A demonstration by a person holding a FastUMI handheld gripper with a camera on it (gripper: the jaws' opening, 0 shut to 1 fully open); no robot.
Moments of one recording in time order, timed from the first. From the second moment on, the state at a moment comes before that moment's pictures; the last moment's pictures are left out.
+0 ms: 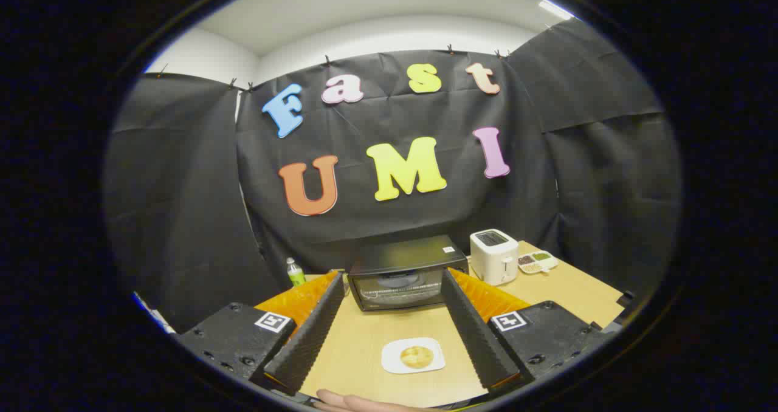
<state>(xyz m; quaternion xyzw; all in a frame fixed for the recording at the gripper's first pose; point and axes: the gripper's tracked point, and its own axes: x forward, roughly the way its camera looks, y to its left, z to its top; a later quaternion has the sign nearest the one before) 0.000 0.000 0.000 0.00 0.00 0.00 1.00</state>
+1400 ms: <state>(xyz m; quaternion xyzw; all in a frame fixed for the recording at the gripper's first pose) 0.142 0.016 -0.005 -0.09 -0.02 -0.03 1.00</state>
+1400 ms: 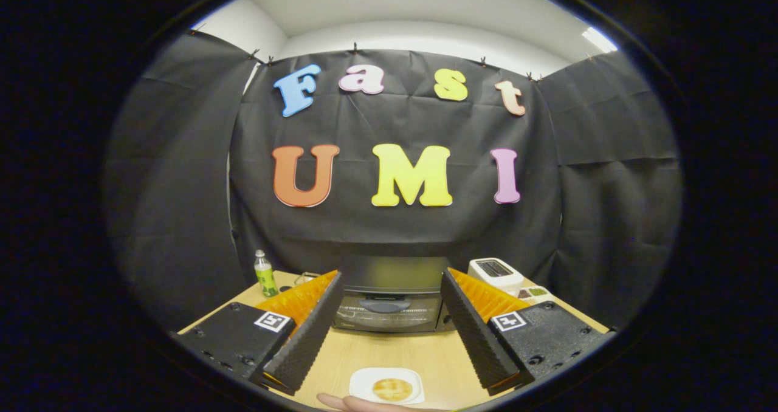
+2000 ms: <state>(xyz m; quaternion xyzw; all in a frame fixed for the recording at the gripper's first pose) 0.301 -0.016 -0.081 -0.10 0.08 -0.07 0.99</state>
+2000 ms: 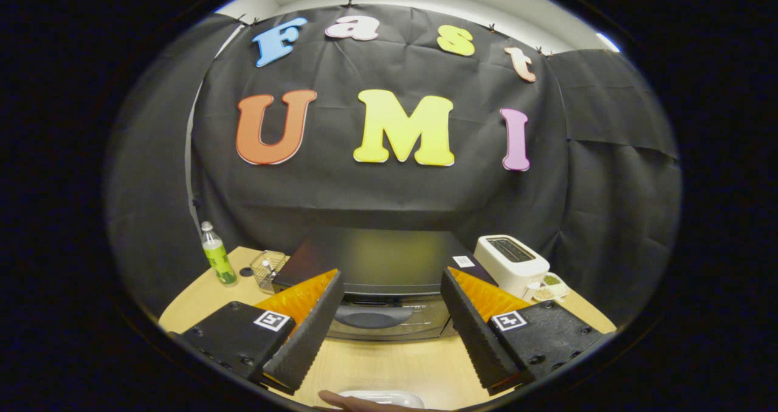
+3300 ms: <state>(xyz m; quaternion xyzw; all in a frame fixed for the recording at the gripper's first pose) 0.286 -0.019 -0.178 -0.05 0.18 -0.02 0.98</state>
